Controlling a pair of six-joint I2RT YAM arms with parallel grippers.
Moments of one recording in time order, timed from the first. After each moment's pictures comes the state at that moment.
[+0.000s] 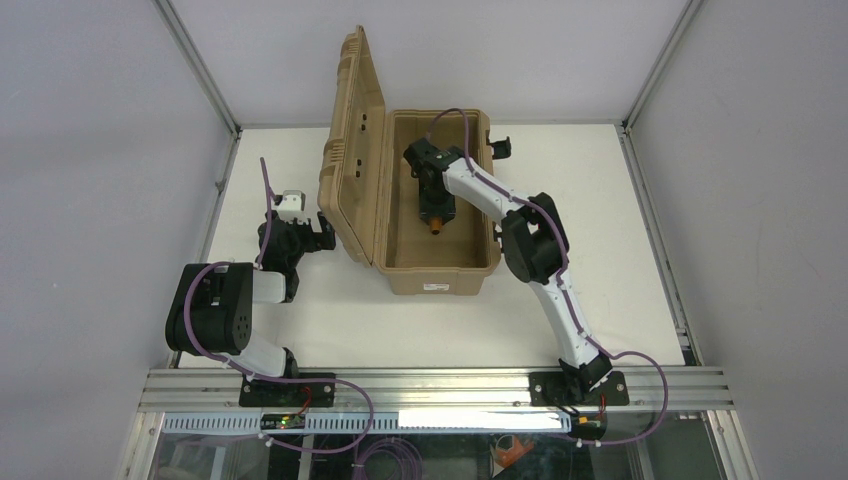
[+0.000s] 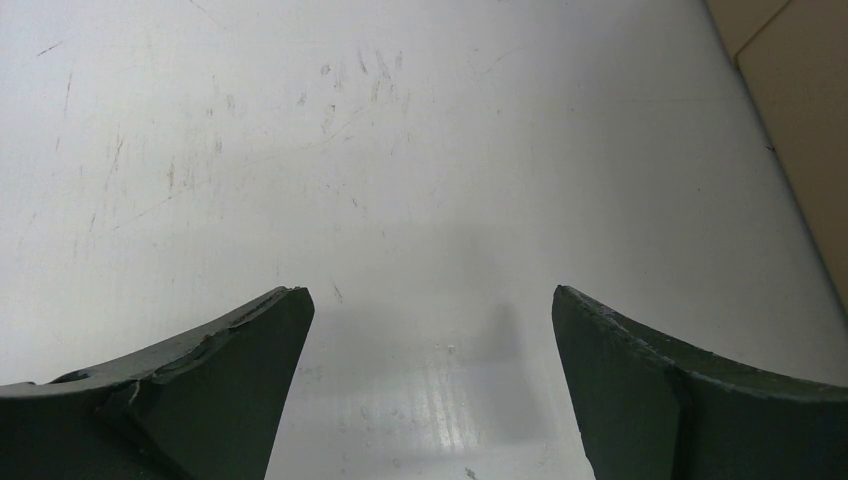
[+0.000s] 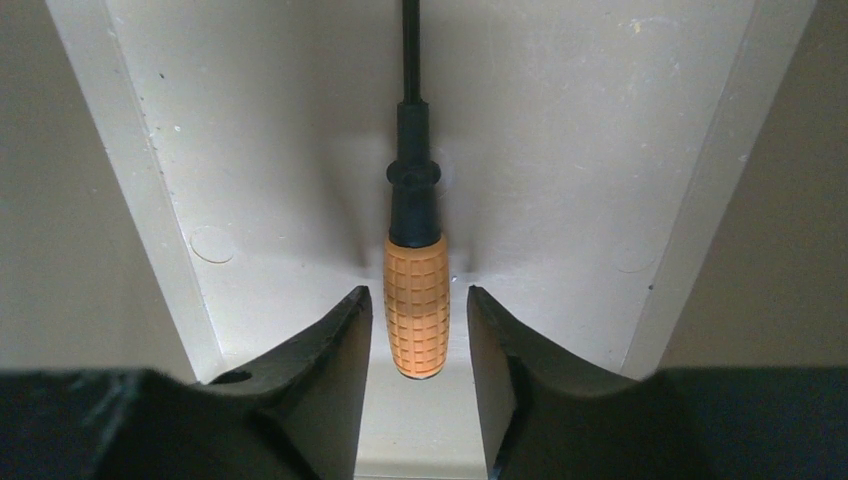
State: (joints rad) left arm 0.01 1.53 0.36 0.86 0.07 -0.06; right arm 0.66 2.36 2.10 -1.02 0.18 0.60
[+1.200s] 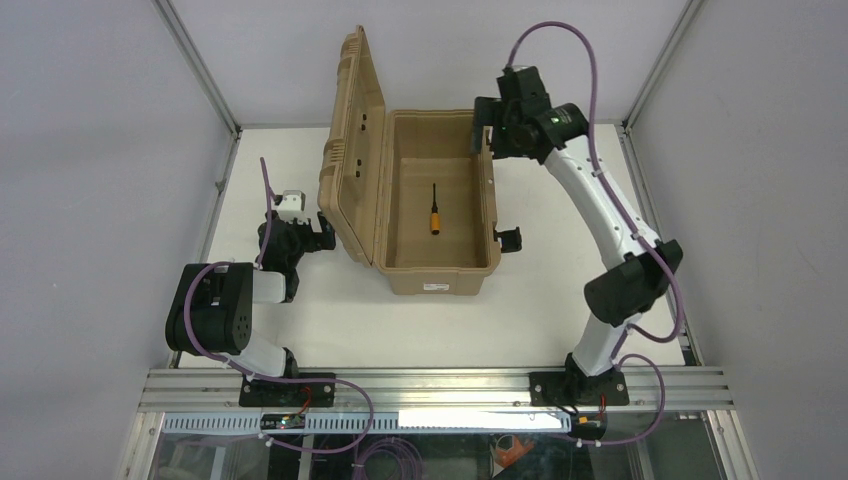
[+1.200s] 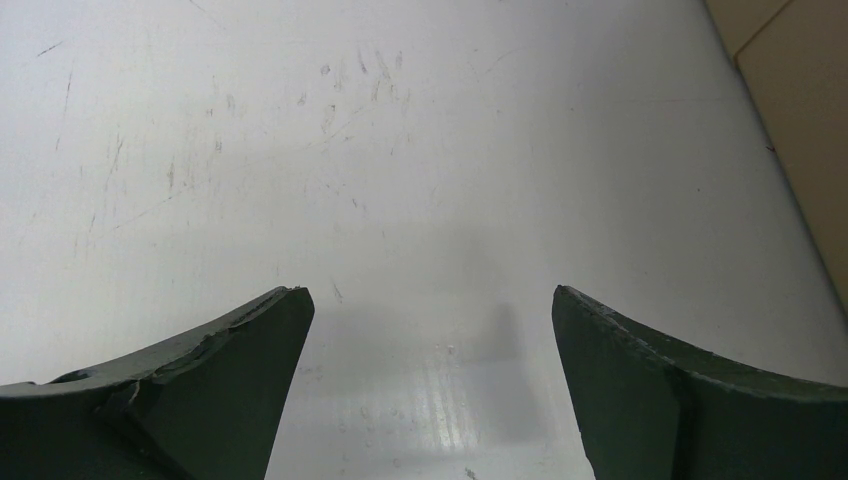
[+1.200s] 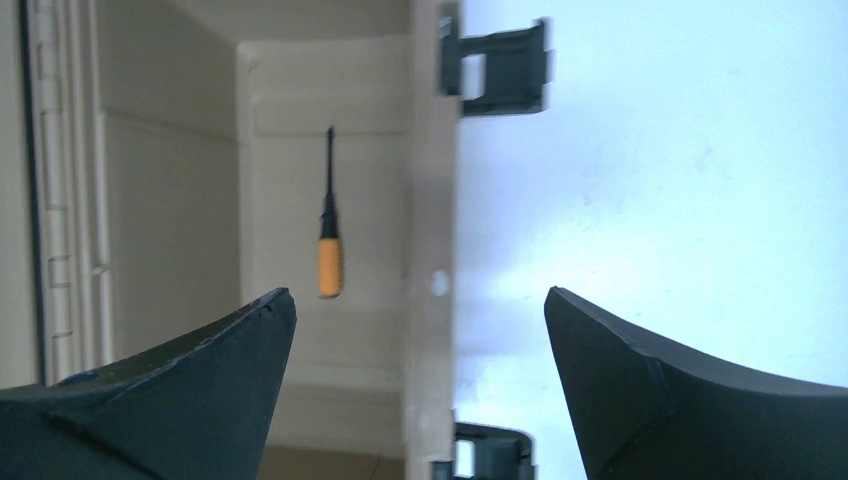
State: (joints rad) left arm 0.01 1.53 0.36 0.86 0.07 -0.06; right arm 0.48 1.79 2.03 -1.02 0.24 0.38
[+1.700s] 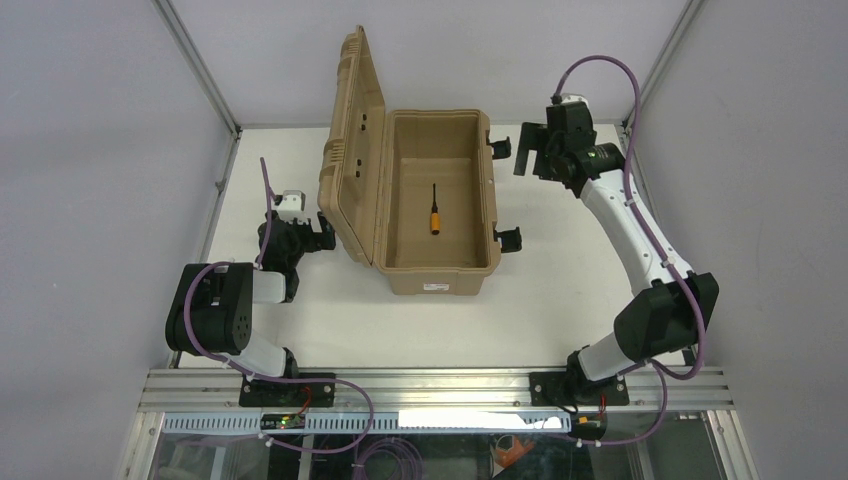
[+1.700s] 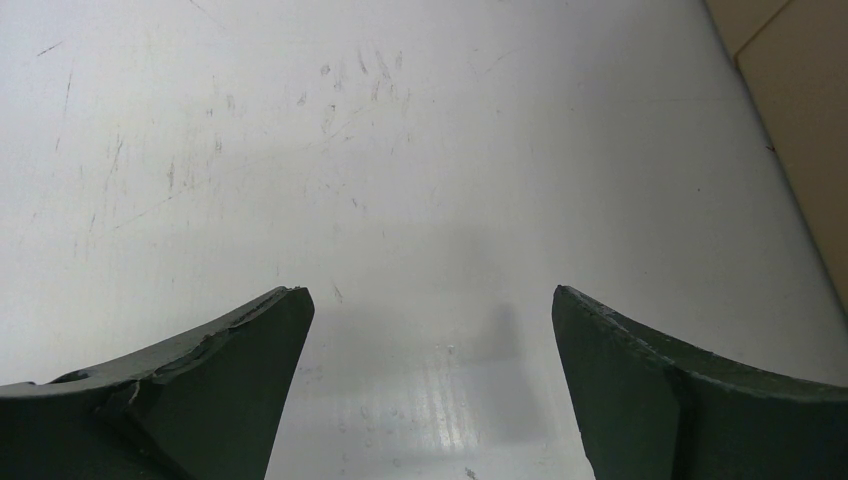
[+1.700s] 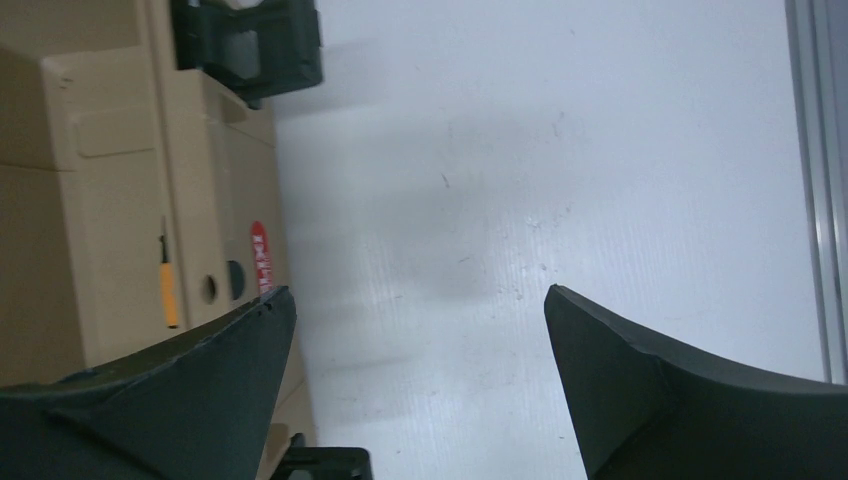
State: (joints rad) left arm 0.01 1.53 0.36 0.86 0.07 -0.06; right arm 0.26 1.50 1.47 -0.72 0.26 0.27
